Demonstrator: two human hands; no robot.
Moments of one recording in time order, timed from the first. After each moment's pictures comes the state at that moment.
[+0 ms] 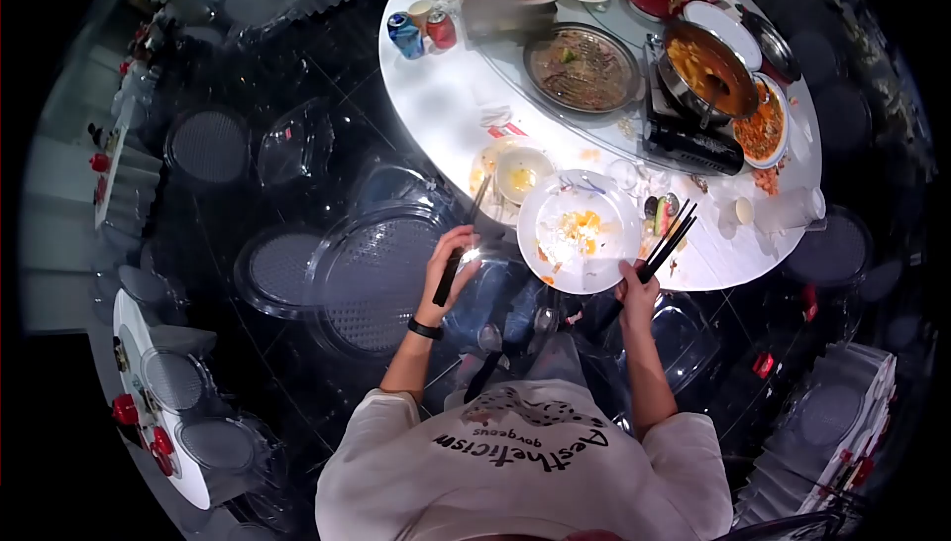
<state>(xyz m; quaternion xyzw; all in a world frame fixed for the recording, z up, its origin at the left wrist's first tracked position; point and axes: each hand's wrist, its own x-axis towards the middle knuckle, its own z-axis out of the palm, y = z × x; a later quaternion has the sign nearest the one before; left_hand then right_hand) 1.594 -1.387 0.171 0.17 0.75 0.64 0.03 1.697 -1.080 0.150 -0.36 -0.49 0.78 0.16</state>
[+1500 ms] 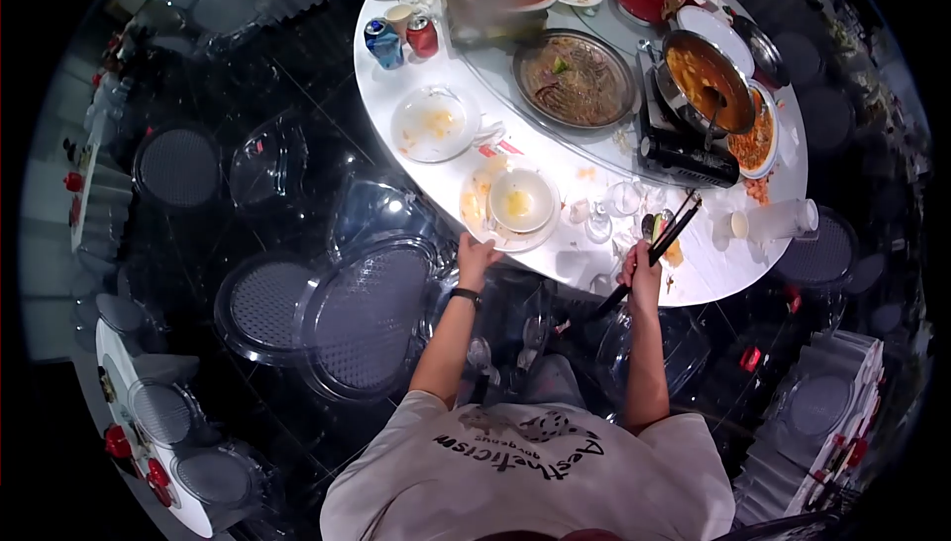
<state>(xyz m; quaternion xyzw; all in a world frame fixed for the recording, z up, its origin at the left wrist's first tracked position) 1.510 -1.322 -0.020 -0.21 0.55 0.79 0.20 1.618 -1.065 0.151 -0.35 -0.55 0.75 0.10</state>
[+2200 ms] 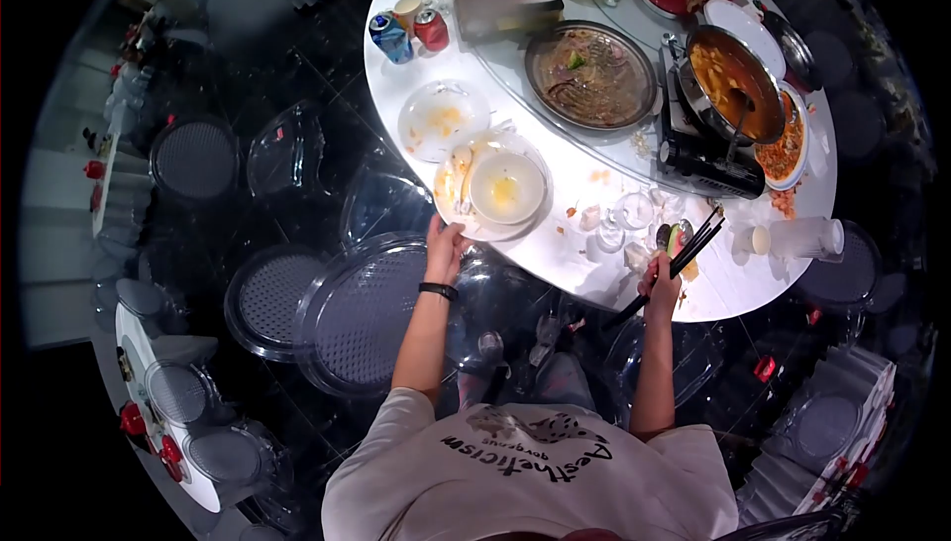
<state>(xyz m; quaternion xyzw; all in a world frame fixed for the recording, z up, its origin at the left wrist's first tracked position) 1.462 -1.361 0.028 -0.20 0.48 0.84 0.15 1.613 -1.017 0.111 -0.42 -0.49 0.75 0.13</state>
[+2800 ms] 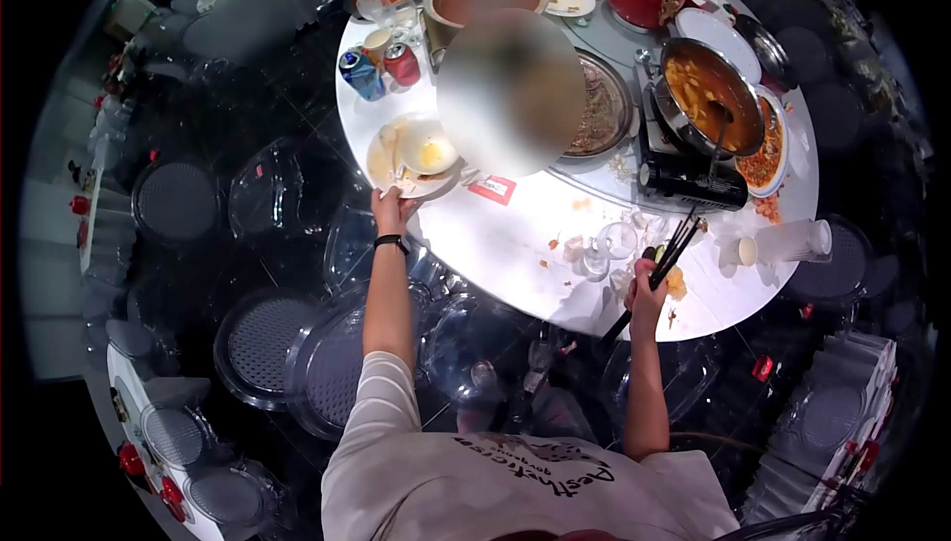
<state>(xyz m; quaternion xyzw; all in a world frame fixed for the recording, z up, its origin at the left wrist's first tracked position) 1.286 -1.389 0.002 -0.21 0.53 0.82 0.04 1.583 -1.019 0.104 -0.41 -0.54 0.71 0.19</state>
